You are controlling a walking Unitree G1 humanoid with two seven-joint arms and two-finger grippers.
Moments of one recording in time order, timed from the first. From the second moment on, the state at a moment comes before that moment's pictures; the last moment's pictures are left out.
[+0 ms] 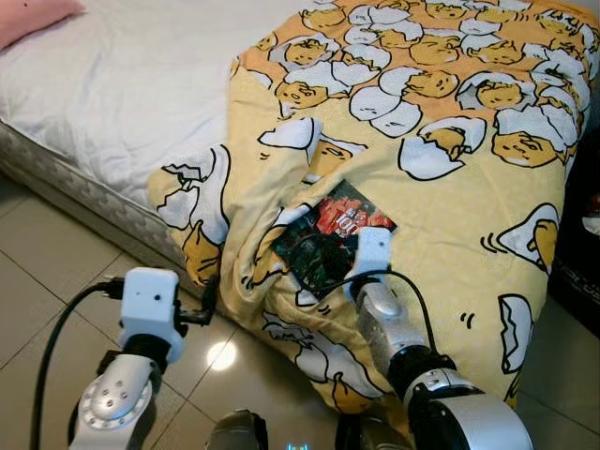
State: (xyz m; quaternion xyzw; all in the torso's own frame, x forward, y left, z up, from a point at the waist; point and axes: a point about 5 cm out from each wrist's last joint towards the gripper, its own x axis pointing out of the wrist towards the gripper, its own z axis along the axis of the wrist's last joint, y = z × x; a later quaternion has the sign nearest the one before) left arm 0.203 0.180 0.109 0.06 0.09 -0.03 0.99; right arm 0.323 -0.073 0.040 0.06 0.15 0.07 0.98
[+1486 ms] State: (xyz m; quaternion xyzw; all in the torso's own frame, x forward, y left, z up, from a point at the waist) left arm 0.199 0.178 0.103 0.06 0.10 -0.04 0.99; right arm 0.317 -0.073 0.025 0.19 0.22 0.08 0.95
